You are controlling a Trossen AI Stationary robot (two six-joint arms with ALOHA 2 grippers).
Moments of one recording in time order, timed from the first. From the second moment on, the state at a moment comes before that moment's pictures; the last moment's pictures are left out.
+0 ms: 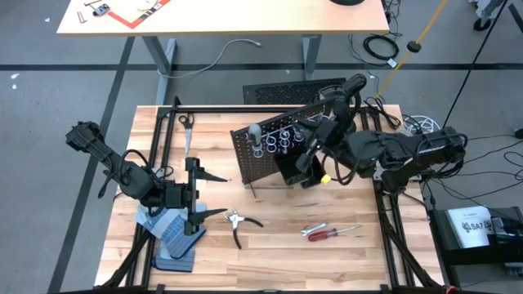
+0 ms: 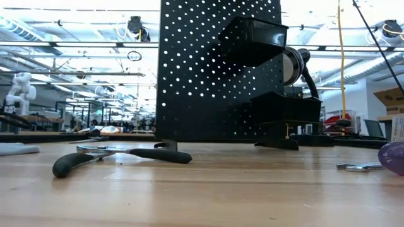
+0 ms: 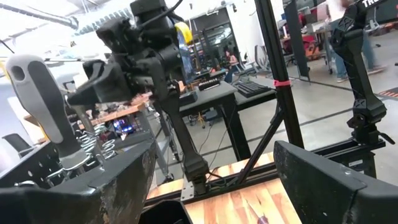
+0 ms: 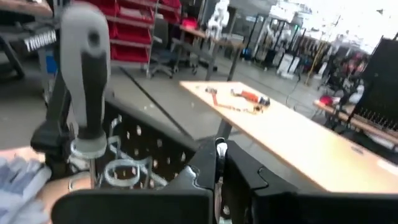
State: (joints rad) left arm -0.62 1.07 0.98 0.25 -0.56 0.42; right arm 0.27 1.39 1.62 -0.34 0.95 -0.08
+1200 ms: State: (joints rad) left arm -0.62 1.07 0.98 0.24 -0.58 0.42; right arm 0.47 1.34 1.62 -0.21 0.94 -0.62
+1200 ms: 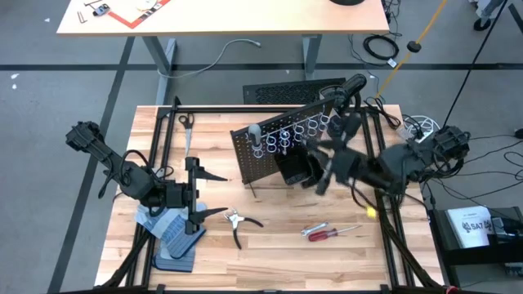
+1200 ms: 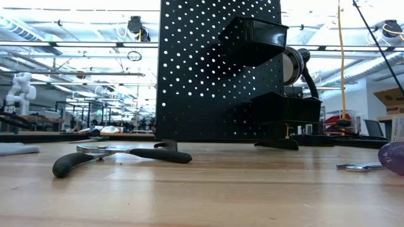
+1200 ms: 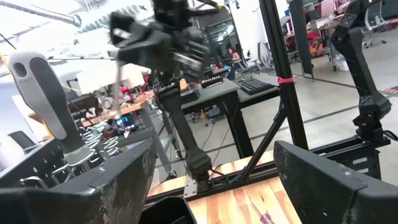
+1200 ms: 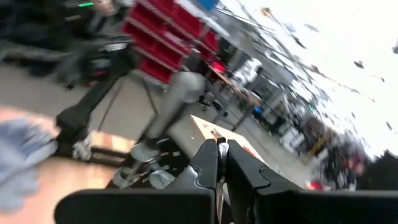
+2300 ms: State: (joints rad) left arm -0.62 1.07 0.98 0.24 -0.58 0.36; right arm 0.61 1.98 1.62 -1.22 0.37 0.30
